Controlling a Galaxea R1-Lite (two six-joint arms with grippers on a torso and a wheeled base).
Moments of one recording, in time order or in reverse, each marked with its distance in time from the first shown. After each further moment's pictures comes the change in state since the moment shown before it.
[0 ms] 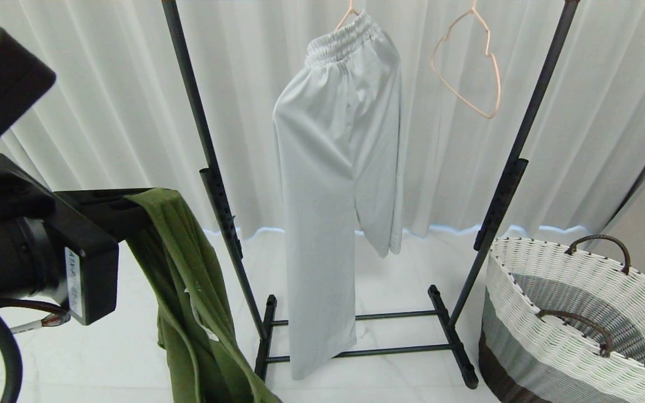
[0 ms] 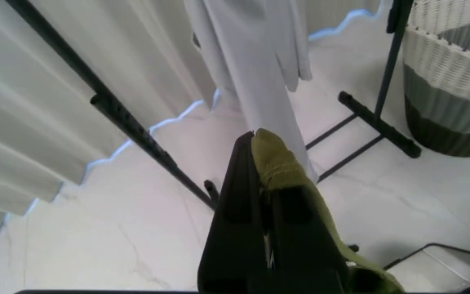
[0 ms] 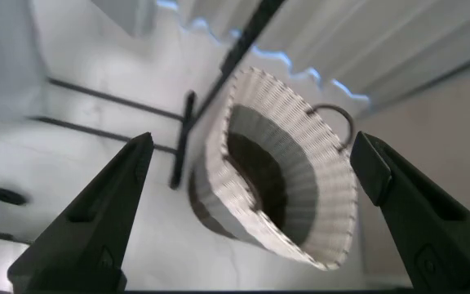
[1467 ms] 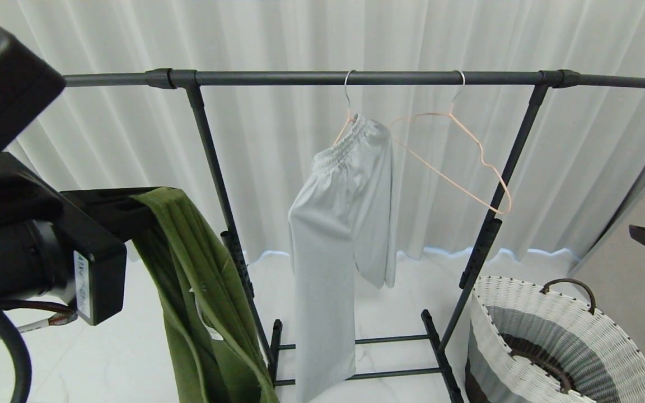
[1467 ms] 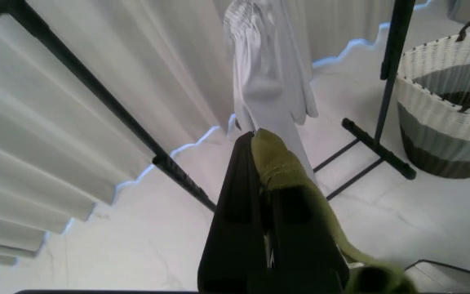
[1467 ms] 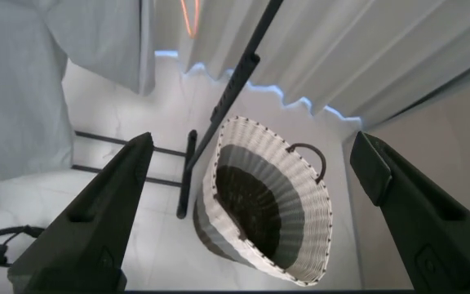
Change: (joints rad) left arm 0.000 0.001 0.019 -0.034 0.000 0.040; right arm -0.034 0.005 0.094 -0.185 0.106 0.056
